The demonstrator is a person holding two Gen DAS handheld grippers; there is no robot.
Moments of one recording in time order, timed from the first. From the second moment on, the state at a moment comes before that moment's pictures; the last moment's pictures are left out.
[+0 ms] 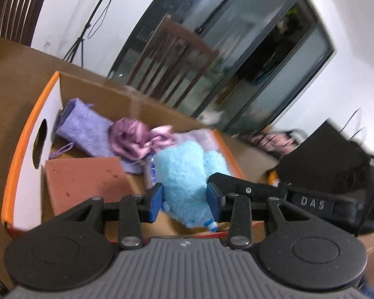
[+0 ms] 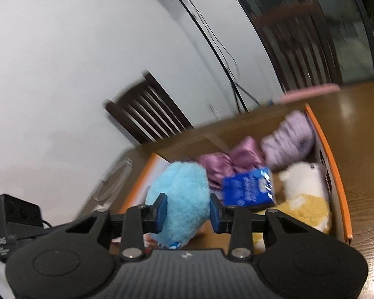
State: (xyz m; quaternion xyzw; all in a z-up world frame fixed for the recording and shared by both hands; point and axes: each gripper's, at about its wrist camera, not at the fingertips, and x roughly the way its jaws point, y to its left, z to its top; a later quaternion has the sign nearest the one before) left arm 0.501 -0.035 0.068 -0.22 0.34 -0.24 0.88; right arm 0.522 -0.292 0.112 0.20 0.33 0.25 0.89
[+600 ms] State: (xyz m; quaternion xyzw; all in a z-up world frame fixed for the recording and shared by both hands) left arm 0.468 -0.013 0.100 -0.09 0.29 -0.19 0.93; right arm 0.557 -0.245 0.082 0.08 0.49 0.25 0.83
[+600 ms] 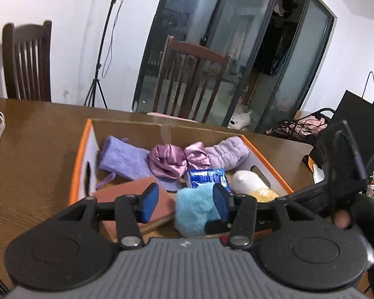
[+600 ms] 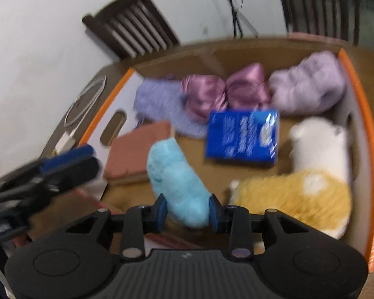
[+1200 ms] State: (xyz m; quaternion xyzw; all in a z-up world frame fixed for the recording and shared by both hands) left arm 0.349 0.040 0.201 -0.04 0.19 -0.15 0.97; right arm 0.412 -0.274 0.258 0.04 0.32 0.22 0.92
